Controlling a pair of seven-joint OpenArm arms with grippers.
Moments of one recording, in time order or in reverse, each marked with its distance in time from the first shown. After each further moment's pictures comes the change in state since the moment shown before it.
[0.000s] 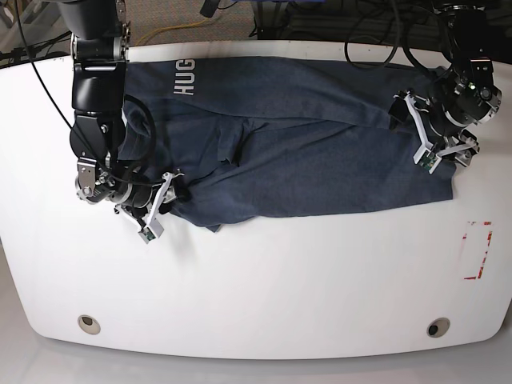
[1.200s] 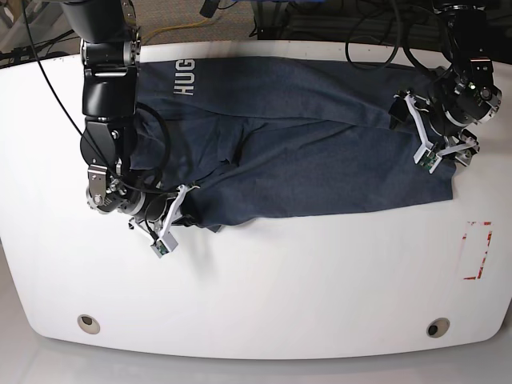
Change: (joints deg) left arm 0.1 0.0 0.0 -0.1 0.0 0.0 0.0; right arm 0.7 -3.5 0.0 2.9 0.1 0.0 1.6
